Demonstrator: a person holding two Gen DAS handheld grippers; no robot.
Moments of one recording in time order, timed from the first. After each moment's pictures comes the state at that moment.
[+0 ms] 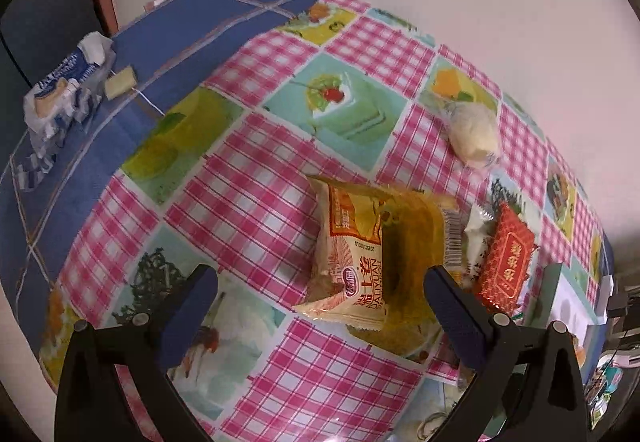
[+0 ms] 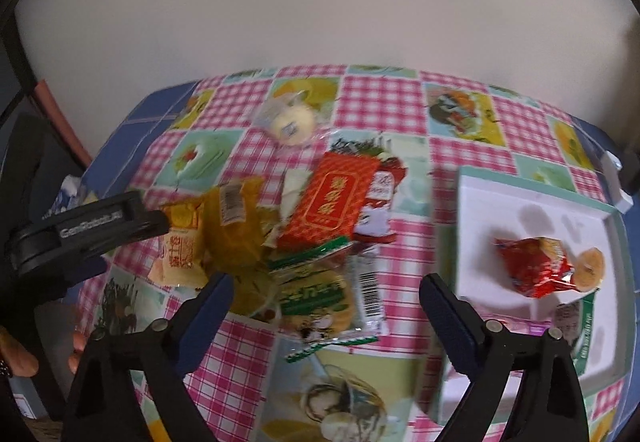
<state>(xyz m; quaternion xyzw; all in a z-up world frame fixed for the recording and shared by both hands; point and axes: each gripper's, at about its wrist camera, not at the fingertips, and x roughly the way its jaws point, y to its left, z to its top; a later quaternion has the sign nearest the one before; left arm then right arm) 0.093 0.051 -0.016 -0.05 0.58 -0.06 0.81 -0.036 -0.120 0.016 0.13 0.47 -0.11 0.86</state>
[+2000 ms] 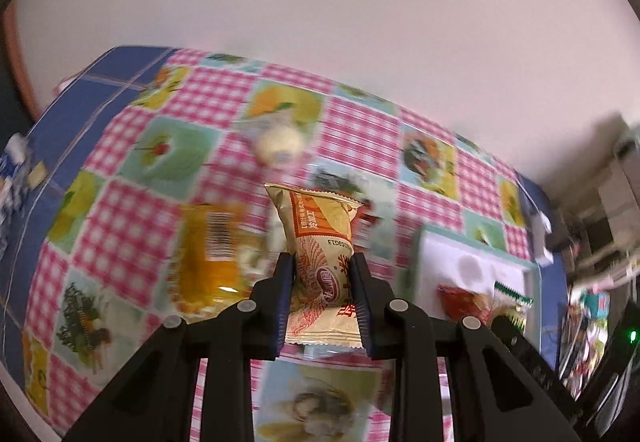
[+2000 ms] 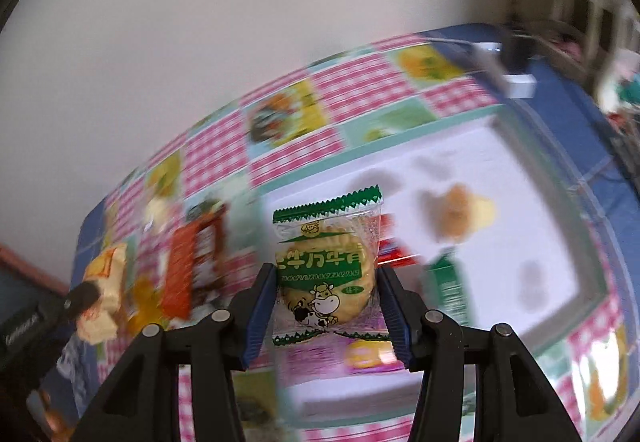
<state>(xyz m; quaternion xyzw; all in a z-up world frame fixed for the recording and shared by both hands) 0.027 -0.079 0.058 0.00 0.51 -0.23 0.83 -0.141 -0.290 0.024 0.34 0.41 -0.29 0.80</state>
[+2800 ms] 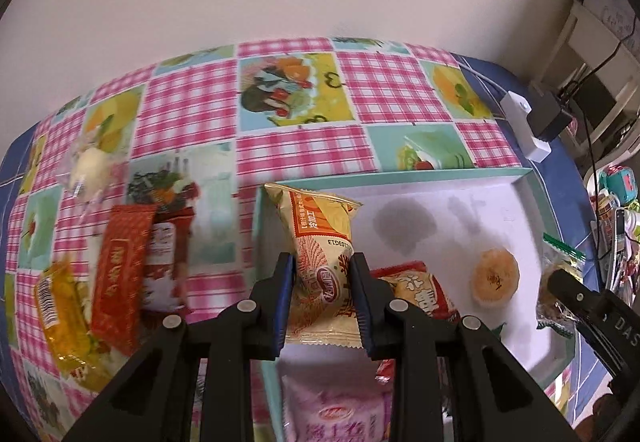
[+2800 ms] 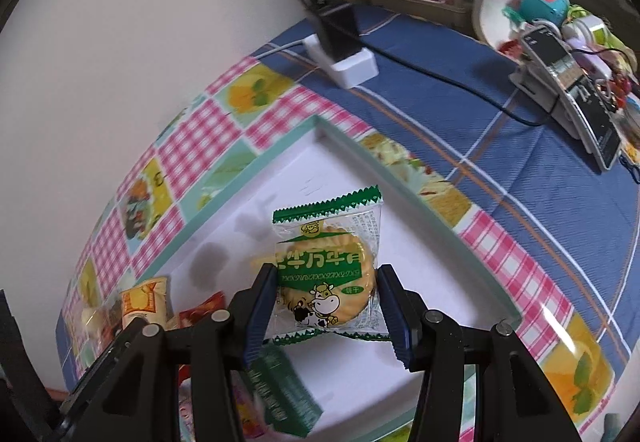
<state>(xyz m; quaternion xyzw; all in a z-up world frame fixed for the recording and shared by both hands) -0.012 -0.253 -0.017 0.17 0.51 -0.33 0.78 -0.212 -0.388 -0.009 0.43 0.38 -0.42 0.71</state>
